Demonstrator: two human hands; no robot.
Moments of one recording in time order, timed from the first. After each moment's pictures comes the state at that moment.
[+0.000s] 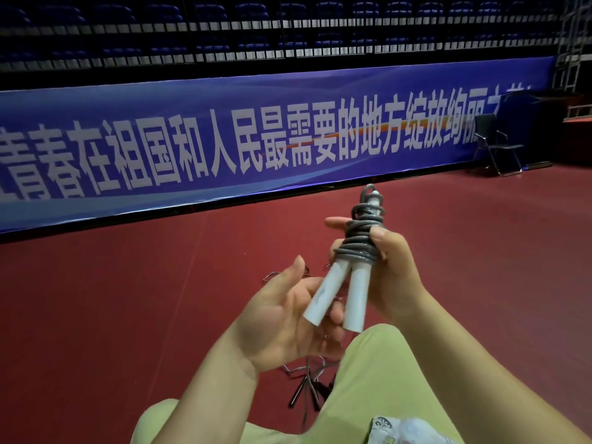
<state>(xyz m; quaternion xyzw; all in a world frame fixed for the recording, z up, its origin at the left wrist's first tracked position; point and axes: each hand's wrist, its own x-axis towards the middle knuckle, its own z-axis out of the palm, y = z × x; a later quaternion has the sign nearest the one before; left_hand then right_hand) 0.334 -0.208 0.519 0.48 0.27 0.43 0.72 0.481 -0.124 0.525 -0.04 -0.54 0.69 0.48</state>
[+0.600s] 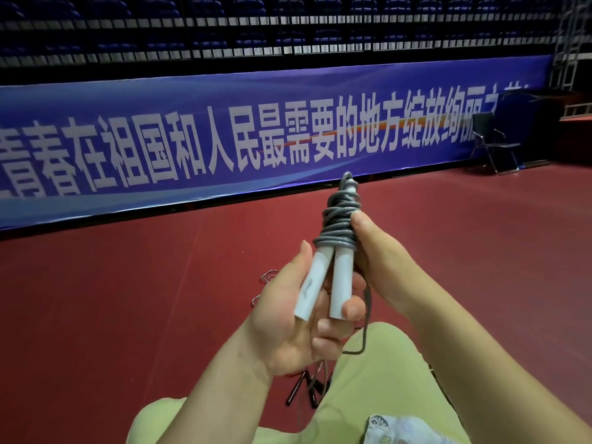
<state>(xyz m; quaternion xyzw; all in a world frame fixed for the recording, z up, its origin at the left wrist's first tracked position) 0.357 -0.210 0.532 0.43 0.24 0.41 0.77 0.488 -0.129 0.542 -0.17 -0.64 0.62 0.43</state>
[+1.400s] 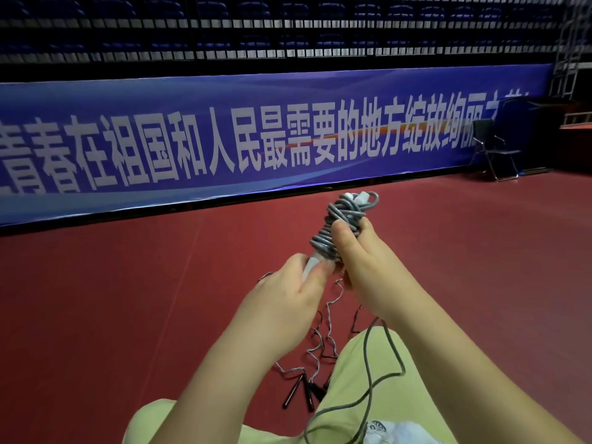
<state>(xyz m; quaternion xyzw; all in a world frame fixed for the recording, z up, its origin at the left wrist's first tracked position) 0.355 -0.220 0.542 0.63 0.67 0.37 0.12 0.480 -0.143 0.543 -0.37 -0.75 0.32 0.44</state>
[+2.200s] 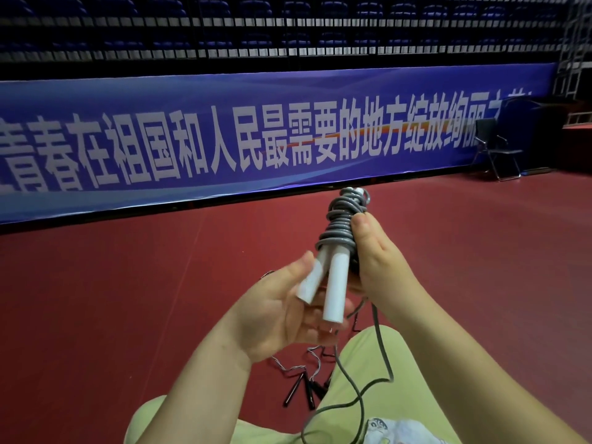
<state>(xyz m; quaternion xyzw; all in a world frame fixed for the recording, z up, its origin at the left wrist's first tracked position) 0.339 -0.217 0.537 0.49 0.39 0.46 0.63 0.476 -0.144 0.542 -0.23 -0.67 0.49 0.51</state>
